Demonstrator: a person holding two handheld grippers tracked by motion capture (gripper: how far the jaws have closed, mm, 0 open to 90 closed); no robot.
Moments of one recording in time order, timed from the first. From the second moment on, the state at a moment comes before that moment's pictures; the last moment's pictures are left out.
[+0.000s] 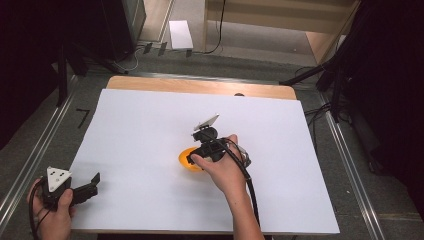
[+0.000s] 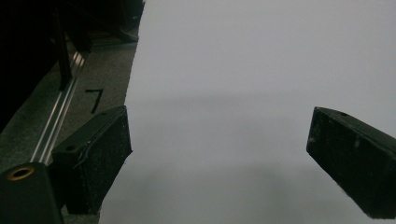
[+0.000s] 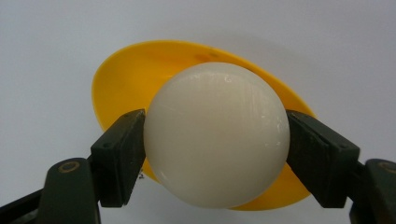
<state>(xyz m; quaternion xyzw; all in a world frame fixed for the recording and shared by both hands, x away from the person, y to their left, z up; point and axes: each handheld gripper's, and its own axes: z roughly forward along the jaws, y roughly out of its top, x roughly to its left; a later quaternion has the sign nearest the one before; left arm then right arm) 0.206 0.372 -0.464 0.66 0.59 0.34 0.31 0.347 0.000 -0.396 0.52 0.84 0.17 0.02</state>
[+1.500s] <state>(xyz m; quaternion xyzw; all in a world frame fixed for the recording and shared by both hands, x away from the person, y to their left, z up) 0.206 0.372 -0.464 0.65 0.60 0.34 0.32 0.339 -0.014 -0.388 0.54 0.82 0.19 0.03</state>
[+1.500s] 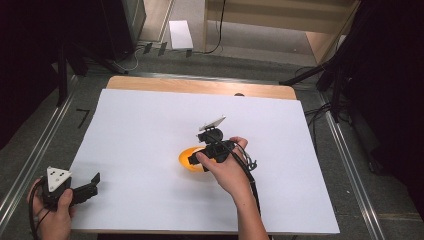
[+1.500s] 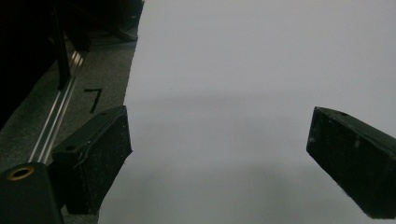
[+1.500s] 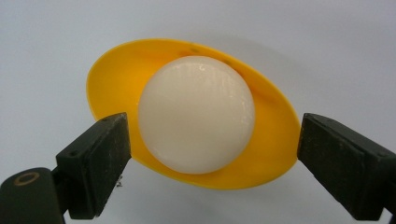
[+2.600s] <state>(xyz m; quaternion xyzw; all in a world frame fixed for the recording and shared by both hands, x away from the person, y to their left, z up) 0.205 0.373 -0.464 0.65 0.60 0.34 0.32 0.332 -0.083 -0.375 0.58 0.78 0.22 0.05</state>
